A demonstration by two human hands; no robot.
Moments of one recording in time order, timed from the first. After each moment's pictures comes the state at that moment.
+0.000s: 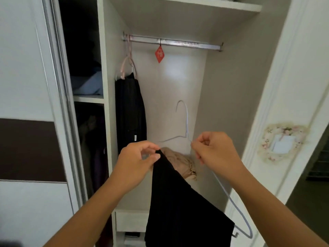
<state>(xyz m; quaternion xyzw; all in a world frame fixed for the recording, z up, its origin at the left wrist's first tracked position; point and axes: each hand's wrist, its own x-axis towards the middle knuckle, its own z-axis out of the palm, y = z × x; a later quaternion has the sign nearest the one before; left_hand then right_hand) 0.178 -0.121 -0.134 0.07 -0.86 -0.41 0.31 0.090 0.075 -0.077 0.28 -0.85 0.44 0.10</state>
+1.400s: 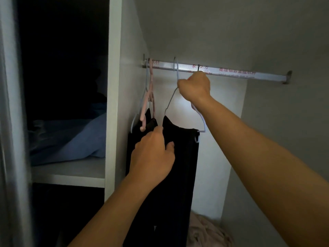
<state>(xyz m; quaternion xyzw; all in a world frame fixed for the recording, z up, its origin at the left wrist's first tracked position) -0.067 -0.348 -0.015 0.12 -0.87 -0.25 0.41 -0.210 -0.303 0.126 0.26 -0.77 0.52 0.24</state>
